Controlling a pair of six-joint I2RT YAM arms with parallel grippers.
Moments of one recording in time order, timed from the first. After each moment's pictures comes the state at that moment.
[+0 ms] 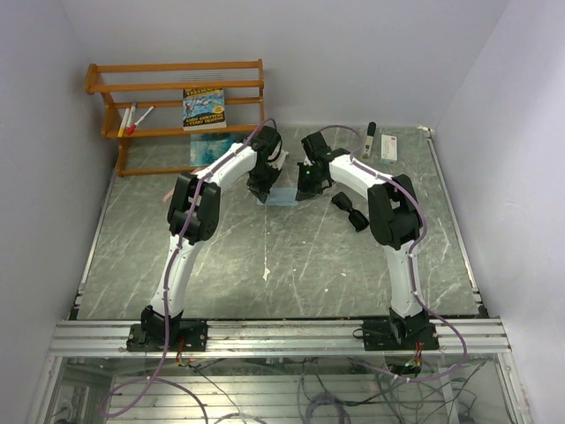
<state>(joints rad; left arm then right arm) -0.50 2.38 2.07 -0.99 0.12 0.02 0.45 2.25 1.75 -0.61 -0.15 0.49</state>
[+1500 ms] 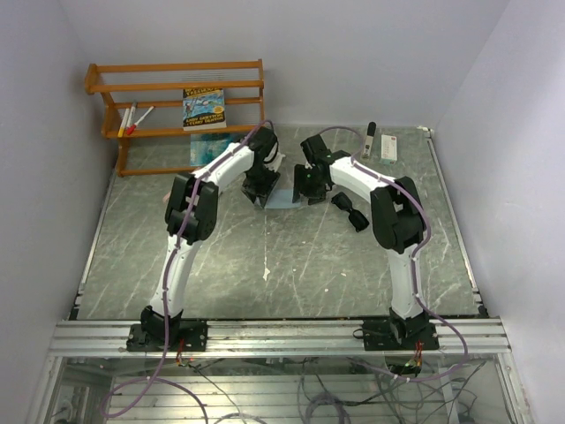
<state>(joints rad) -0.49 2.37 2.04 -1.03 0.11 0.05 0.47 2.20 1.70 -0.63 -0.09 0.49</state>
